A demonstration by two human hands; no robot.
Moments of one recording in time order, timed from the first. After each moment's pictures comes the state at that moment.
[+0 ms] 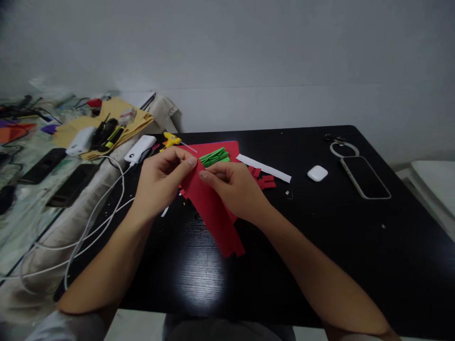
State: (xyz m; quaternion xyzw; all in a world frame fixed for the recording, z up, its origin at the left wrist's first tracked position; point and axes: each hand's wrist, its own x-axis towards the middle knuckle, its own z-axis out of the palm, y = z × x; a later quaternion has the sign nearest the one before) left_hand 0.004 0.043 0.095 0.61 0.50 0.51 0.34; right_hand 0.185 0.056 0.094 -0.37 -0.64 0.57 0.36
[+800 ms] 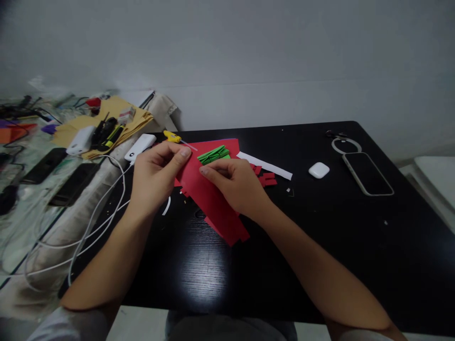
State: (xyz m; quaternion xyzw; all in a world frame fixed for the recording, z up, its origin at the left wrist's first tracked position) left_hand -0.002 0.047 0.094 0.60 0.51 0.53 0.31; right_hand 0.184 0.057 0.093 -0.39 -0.66 0.51 0.39
